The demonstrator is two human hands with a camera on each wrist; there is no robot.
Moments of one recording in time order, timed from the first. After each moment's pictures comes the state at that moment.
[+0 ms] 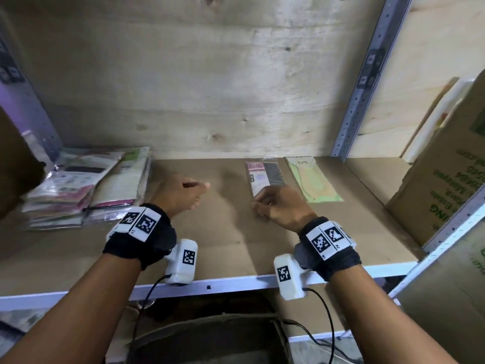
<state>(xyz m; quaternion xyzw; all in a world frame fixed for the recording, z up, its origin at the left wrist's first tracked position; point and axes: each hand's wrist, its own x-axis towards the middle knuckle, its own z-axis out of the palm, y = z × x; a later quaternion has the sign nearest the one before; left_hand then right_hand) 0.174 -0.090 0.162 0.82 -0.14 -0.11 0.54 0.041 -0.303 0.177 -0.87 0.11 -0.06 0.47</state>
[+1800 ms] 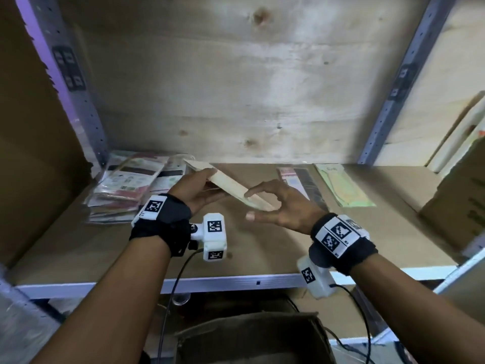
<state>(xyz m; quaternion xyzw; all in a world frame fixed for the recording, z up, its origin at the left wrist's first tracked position) 0.185 -0.030 0.193 0.55 0.00 -0.24 0.80 0.052 -0.222 0.200 -0.93 -0.04 -0.03 0.35</state>
